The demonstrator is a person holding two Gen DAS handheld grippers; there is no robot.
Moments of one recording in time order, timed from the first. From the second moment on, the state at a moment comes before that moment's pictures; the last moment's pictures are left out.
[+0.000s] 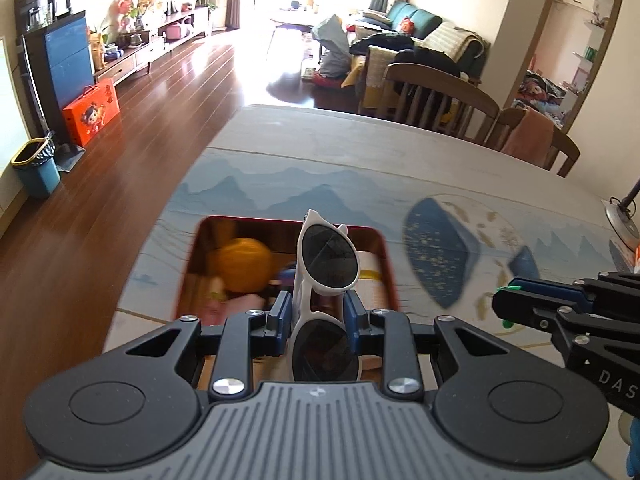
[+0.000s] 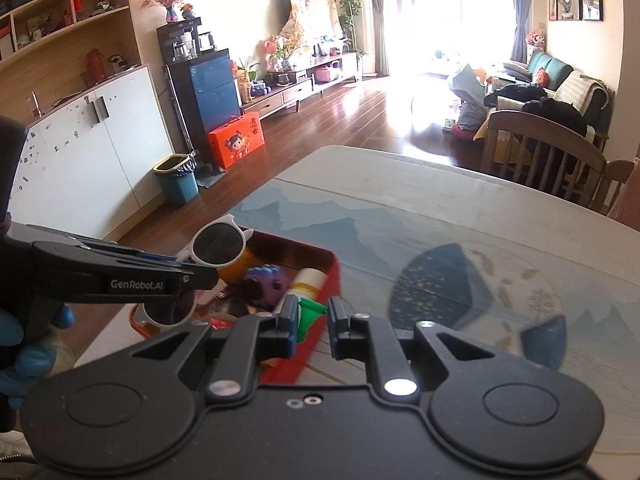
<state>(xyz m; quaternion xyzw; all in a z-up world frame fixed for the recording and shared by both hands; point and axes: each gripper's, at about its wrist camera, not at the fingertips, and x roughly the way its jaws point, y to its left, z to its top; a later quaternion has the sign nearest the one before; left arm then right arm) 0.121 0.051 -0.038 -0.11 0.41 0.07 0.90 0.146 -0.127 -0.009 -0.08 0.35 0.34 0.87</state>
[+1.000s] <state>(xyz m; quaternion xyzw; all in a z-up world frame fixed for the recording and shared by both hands) 0.132 0.121 -0.094 -0.08 0.46 0.04 0.88 0.165 -0.025 -0.071 -0.15 0.39 0.32 0.85</state>
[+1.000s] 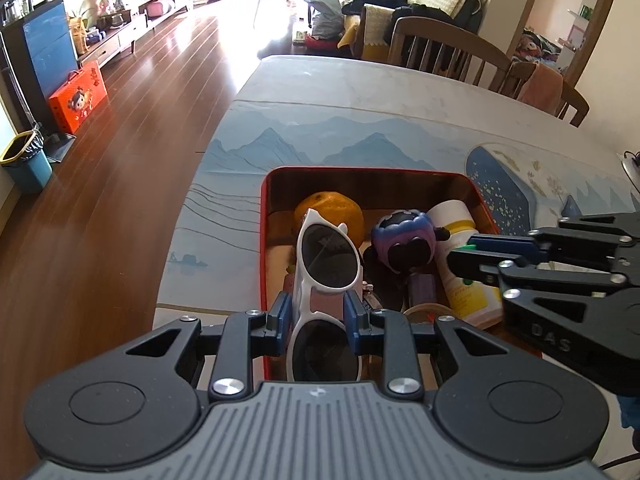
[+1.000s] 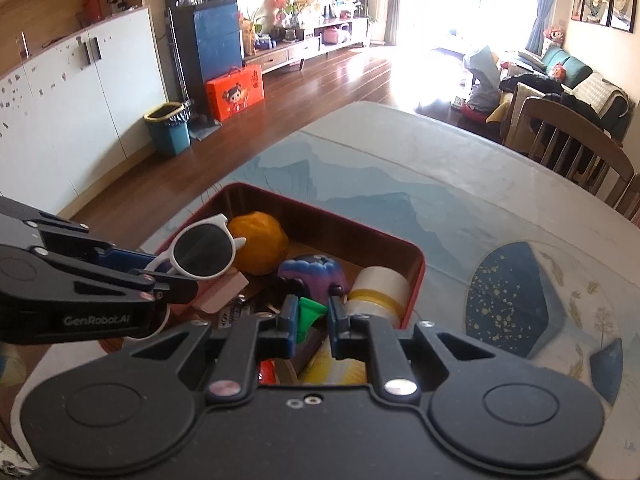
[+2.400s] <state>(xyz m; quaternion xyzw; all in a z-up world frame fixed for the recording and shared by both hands) 0.091 0.110 -0.060 -0.07 0.41 0.02 0.91 0.114 -0.054 -0.035 -0.08 0.37 0.32 0.87</state>
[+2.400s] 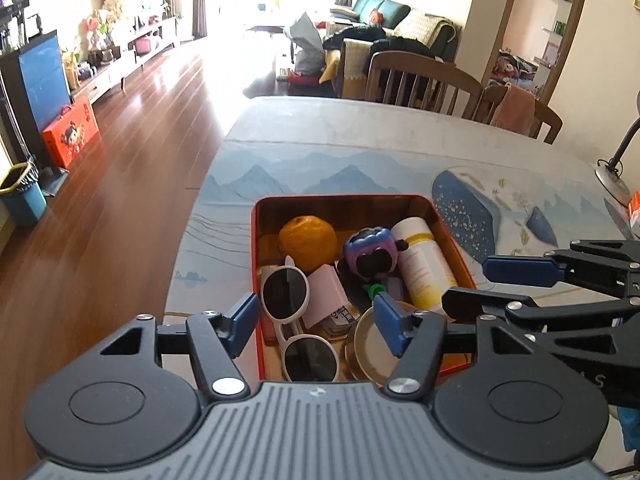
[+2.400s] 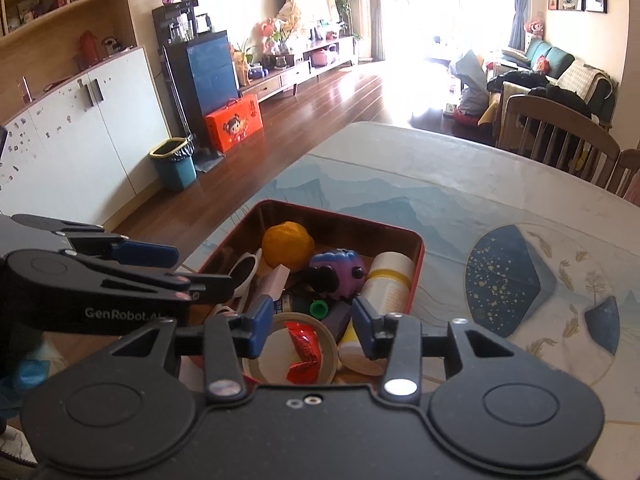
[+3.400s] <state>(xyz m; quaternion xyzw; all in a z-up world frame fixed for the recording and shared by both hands) 0.029 0.040 -0.027 -0.06 0.34 0.07 0.93 0.067 -0.152 -0.004 -0.02 0.30 0.32 0.90</state>
